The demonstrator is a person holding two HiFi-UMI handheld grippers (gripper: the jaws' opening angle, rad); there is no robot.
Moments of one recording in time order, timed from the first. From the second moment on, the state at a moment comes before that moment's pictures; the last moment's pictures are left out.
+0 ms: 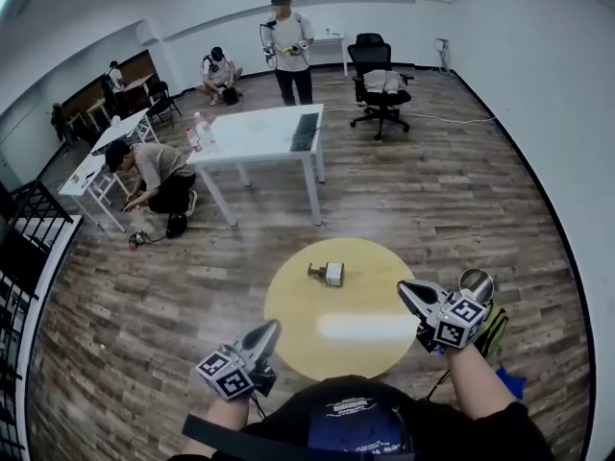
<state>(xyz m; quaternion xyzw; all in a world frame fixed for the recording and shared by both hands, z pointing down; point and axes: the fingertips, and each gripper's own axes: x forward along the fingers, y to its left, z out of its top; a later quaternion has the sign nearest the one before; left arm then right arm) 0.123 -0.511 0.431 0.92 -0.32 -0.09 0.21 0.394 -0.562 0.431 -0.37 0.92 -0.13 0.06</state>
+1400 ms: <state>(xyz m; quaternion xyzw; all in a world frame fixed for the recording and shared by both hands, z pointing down) 0.113 -0.734 0.503 0.93 -0.28 -0.07 0.23 0.308 -0.781 0.511 -0.34 0.93 -0.06 -0.11</state>
